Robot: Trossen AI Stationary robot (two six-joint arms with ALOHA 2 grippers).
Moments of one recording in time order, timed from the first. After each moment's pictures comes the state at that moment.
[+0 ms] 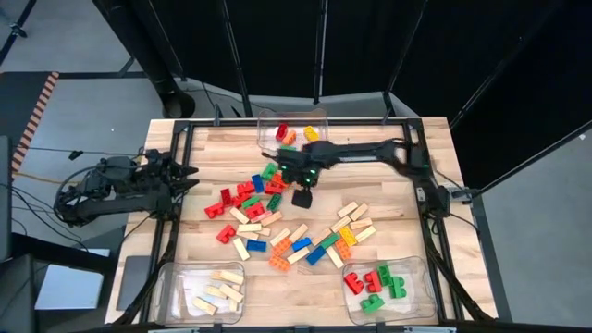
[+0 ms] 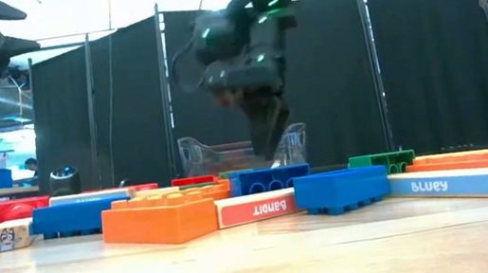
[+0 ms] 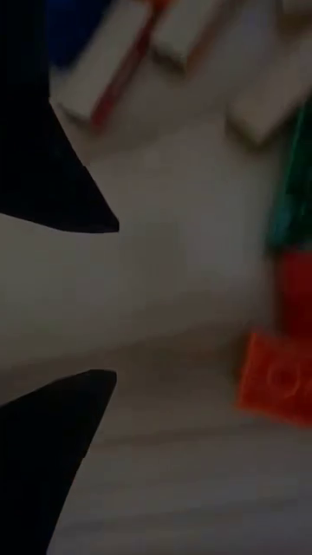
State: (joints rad) left arm 0.10 0.00 0.58 -0.75 -0.11 -0.46; right arm -0.19 2.12 1.73 -0.97 -0.13 0.09
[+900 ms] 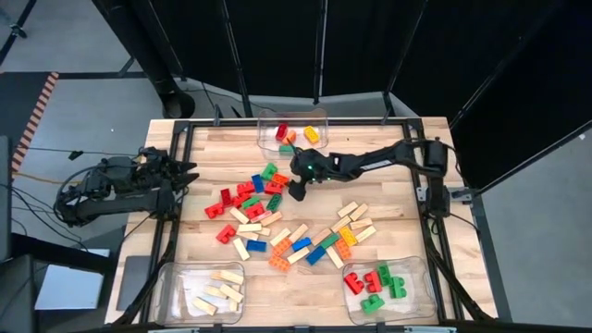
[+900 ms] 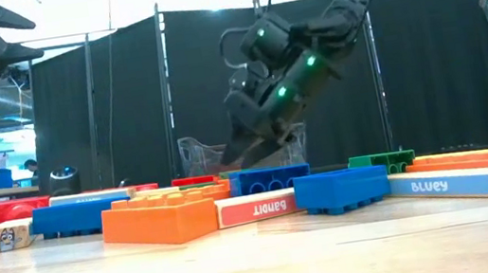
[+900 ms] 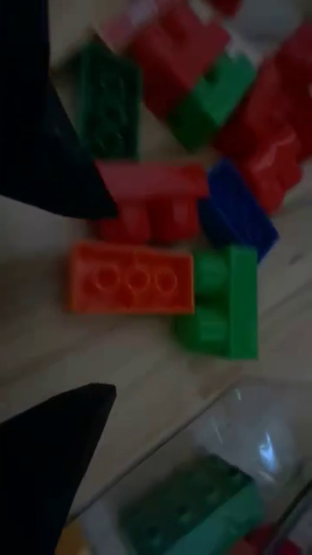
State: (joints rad) left arm 0.10 0.00 0.58 -0.76 -0.22 -0.50; right arm -0.23 1.98 1.10 0.16 0.02 0.22
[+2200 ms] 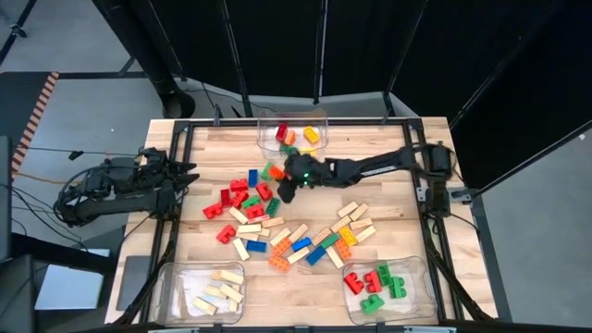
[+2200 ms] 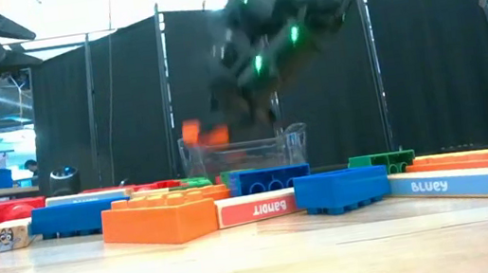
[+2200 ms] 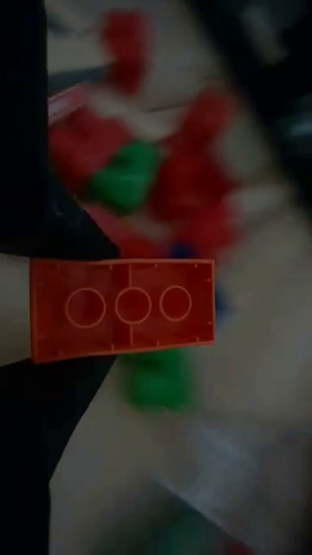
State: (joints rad) left arm 0.10 0.00 0.58 -0.82 -0.24 -0.50; right arm -0.13 1.92 1.21 0.13 0.18 0.43
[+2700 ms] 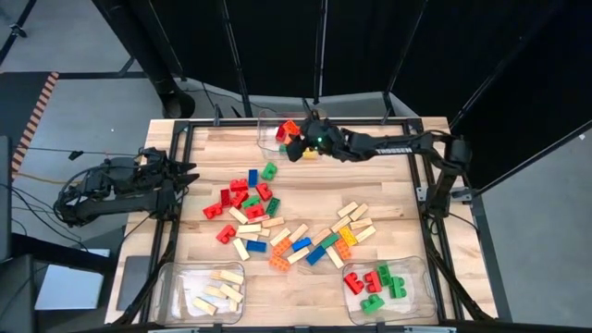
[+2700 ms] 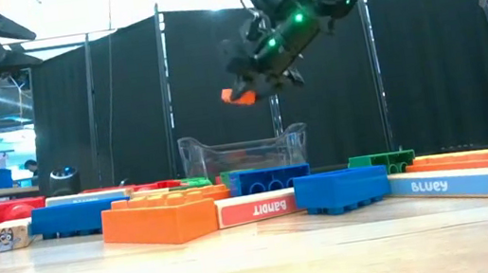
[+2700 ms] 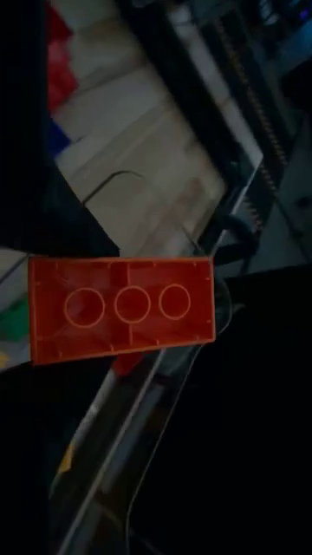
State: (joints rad) left arm 0.10 0.00 0.58 -0.82 -0.24 -0.50; right arm -0.33 1.80 1.21 0.10 0.34 0.39
